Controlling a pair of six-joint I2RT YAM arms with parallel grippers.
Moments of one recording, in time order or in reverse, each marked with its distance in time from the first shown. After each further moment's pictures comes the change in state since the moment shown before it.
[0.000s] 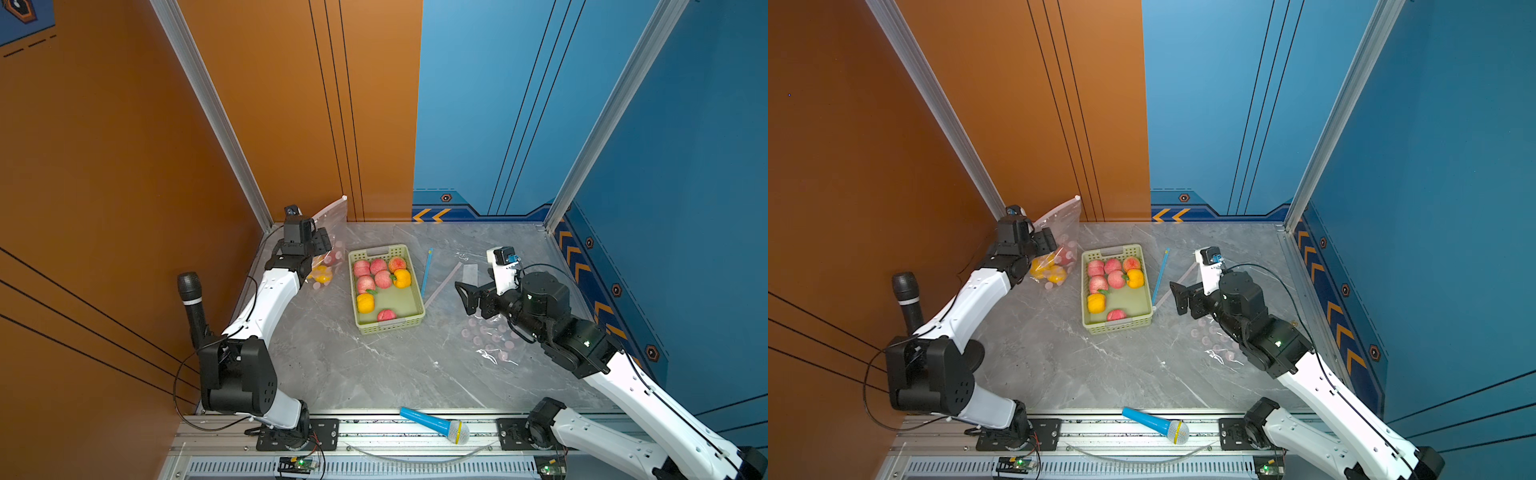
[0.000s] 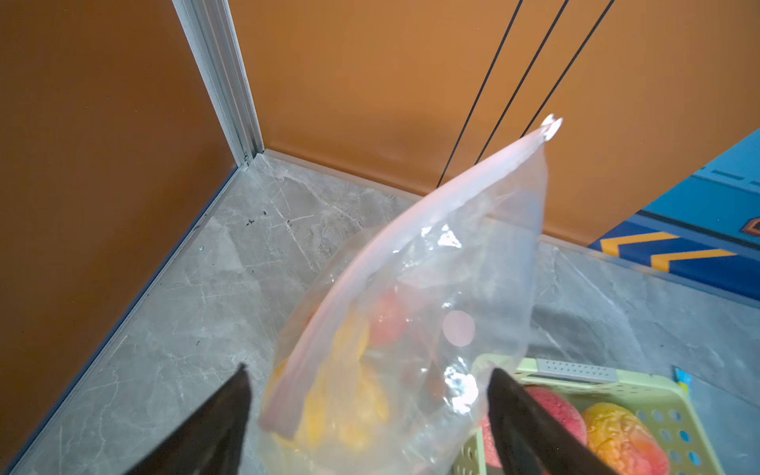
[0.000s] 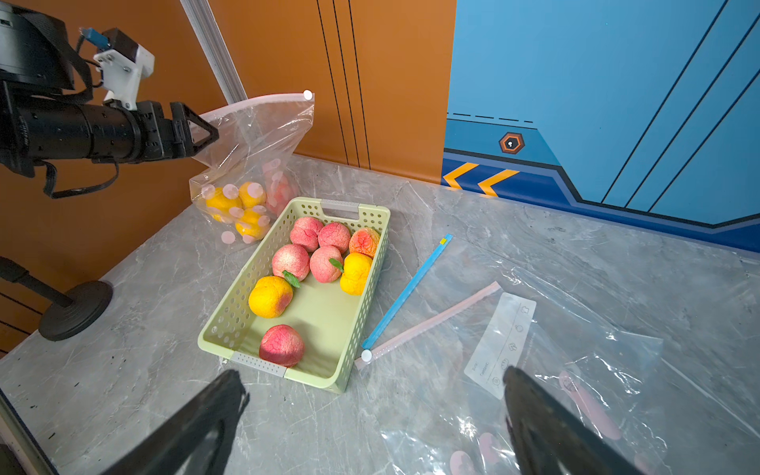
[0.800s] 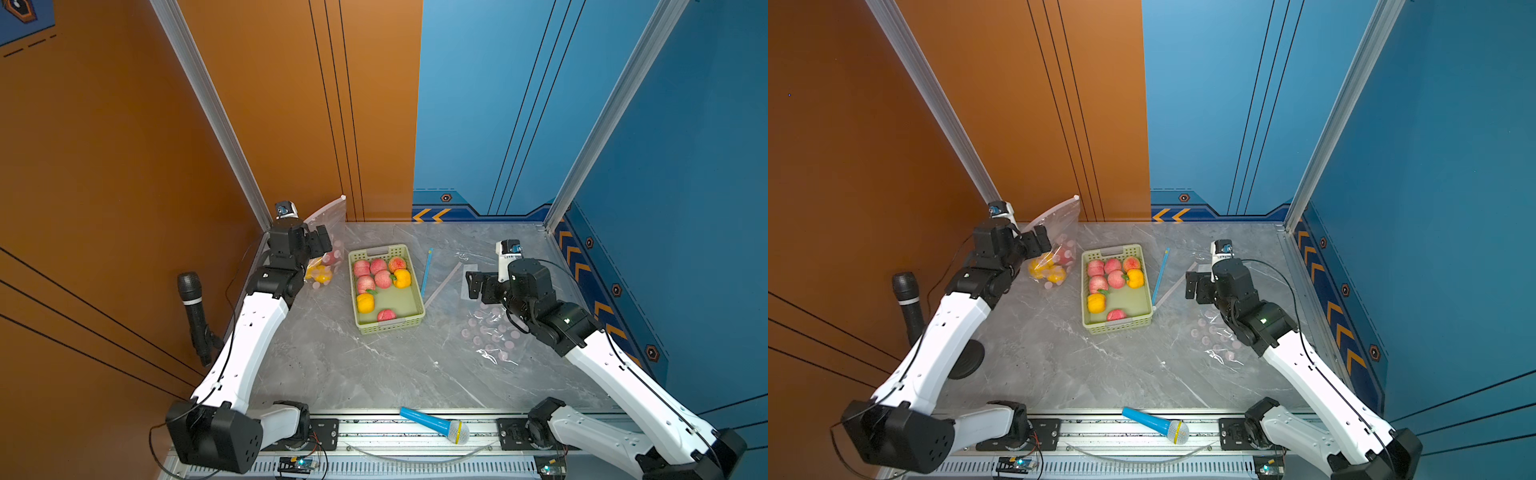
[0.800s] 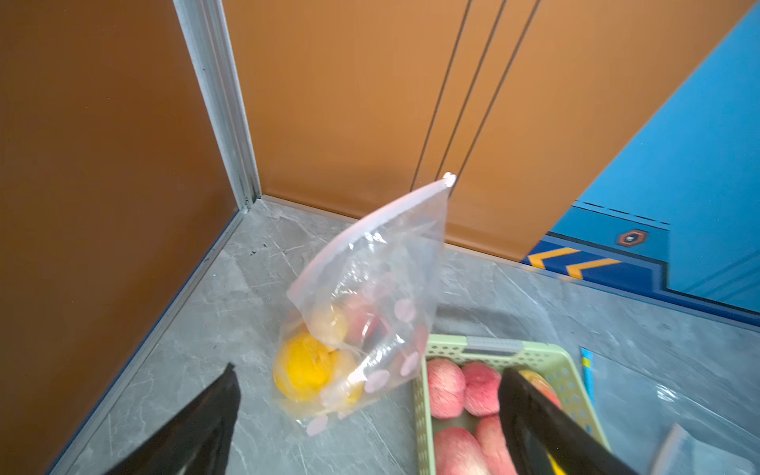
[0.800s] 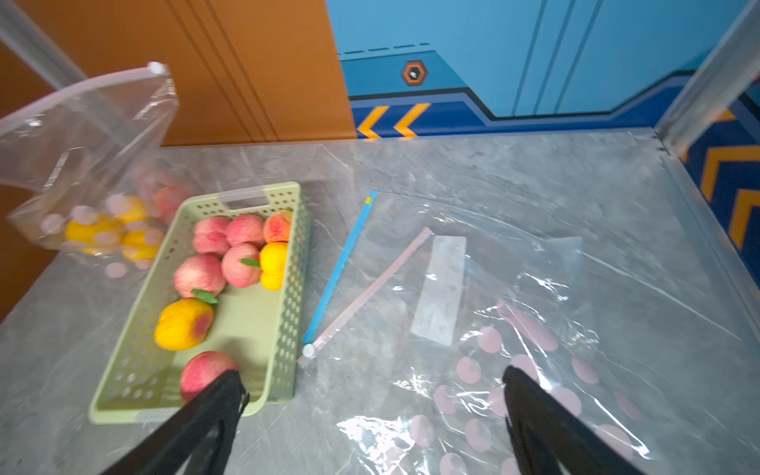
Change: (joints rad) left arm -0.127 -0.315 -0.040 -0.146 -0.056 -0.016; right arm -0.183 0.149 0.016 -0.083 0.080 0.188
